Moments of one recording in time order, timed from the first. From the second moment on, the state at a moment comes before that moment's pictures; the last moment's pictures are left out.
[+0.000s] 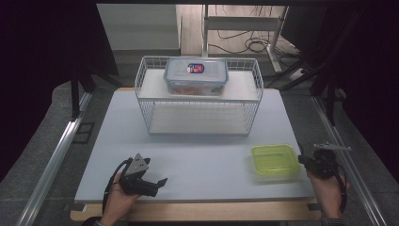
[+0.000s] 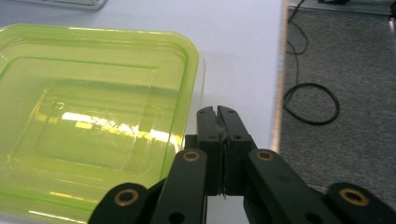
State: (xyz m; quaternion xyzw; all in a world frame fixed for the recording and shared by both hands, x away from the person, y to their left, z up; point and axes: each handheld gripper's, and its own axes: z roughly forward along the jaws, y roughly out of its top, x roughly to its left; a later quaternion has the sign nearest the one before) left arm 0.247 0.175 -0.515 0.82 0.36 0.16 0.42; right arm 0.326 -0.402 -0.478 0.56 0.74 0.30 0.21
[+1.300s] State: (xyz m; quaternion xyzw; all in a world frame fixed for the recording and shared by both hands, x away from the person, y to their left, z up) left arm 0.247 0.173 -0.516 0.82 0.36 0.16 0.41; right arm 0.327 -0.306 -0.481 0.49 0.79 0.33 0.16
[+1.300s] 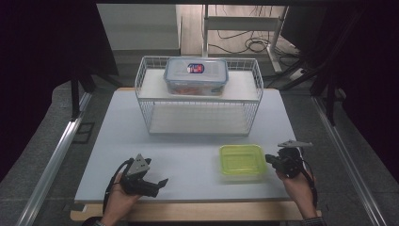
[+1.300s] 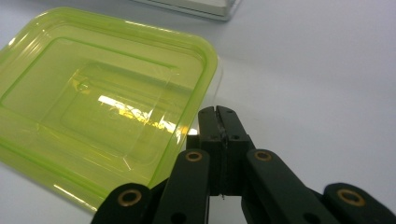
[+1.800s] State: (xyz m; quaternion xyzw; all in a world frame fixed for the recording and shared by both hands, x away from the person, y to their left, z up) left arm 0.247 0.173 -0.516 0.82 0.36 0.16 0.41; right arm 0.329 -0.261 -0.484 0.45 0.81 0.35 0.15
